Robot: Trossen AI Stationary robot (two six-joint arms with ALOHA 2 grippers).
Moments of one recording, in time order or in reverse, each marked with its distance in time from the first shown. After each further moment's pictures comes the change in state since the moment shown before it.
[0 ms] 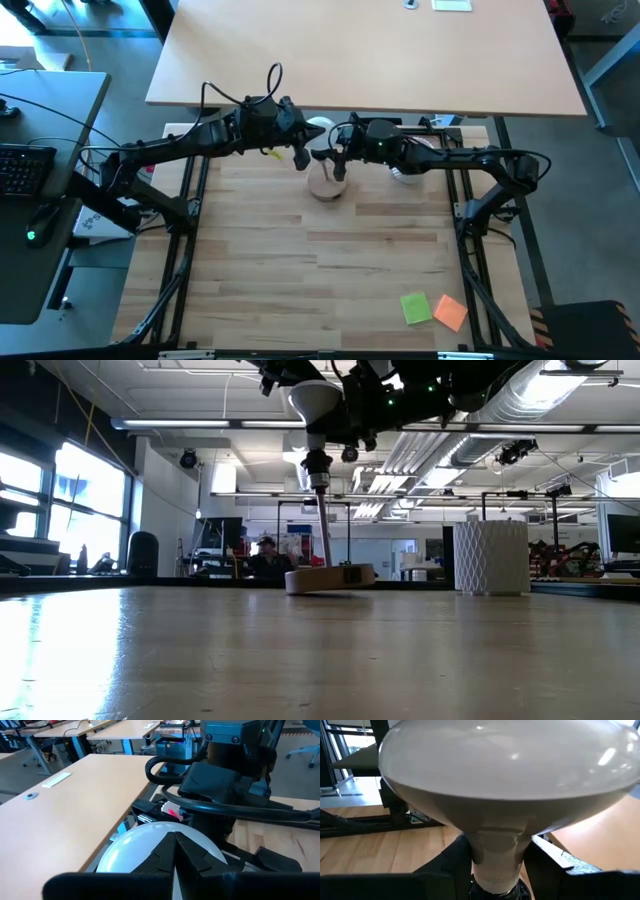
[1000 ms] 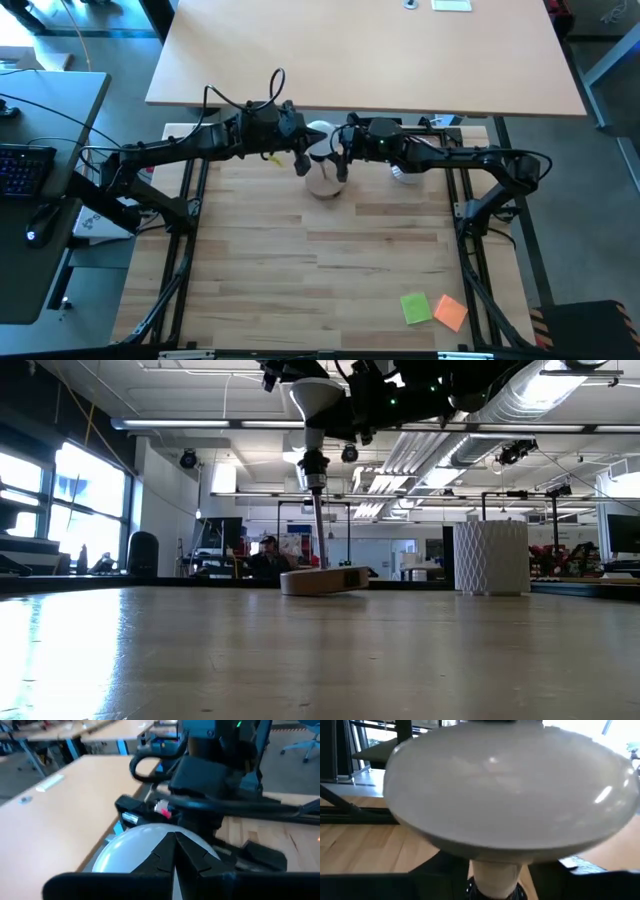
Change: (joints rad) left arm -0.046 -0.001 -0.001 0.021 -0.014 0.016; right arm -0.010 -0.003 0.000 0.009 -0.091 -0.098
